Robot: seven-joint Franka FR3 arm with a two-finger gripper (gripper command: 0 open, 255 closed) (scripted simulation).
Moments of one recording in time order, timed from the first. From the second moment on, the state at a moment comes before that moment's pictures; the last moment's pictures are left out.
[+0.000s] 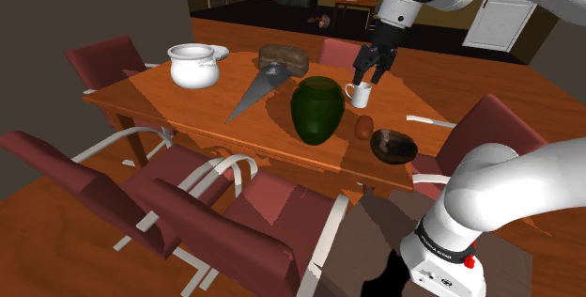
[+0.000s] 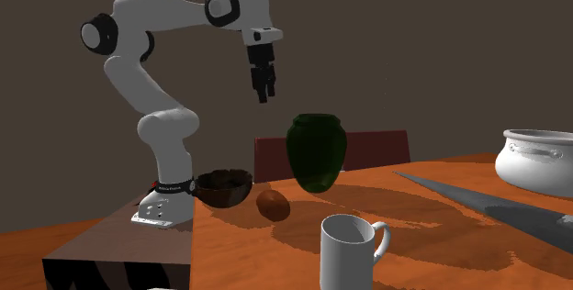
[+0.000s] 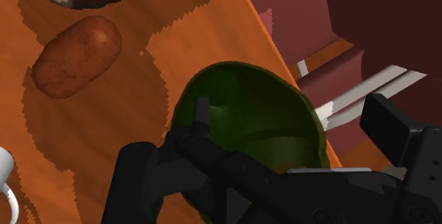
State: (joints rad) arm -0.07 -0.72 -0.18 -2.35 0.09 1.72 -0.04
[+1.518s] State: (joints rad) arm -0.17 -0.07 -0.63 -2.27 0.42 2.02 -0.31
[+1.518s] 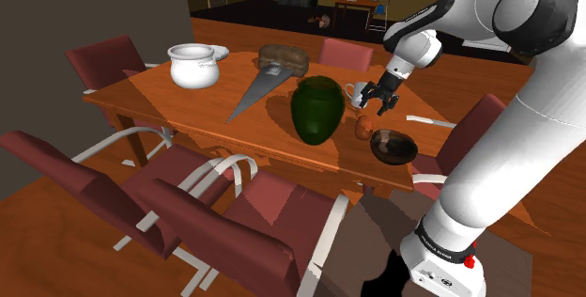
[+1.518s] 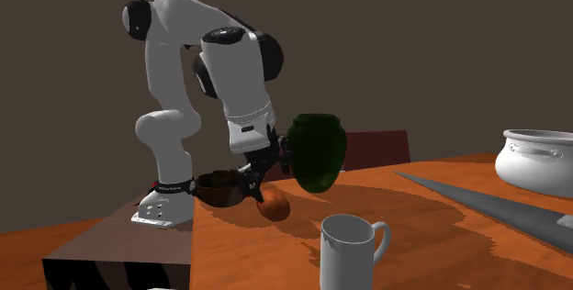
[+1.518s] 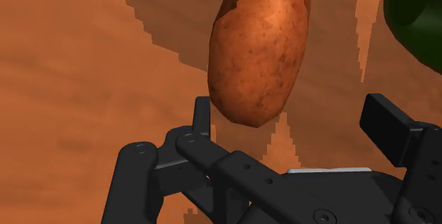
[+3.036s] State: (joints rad) arm -0.16 0.03 -0.63 -2.31 0.53 2.11 -0.38
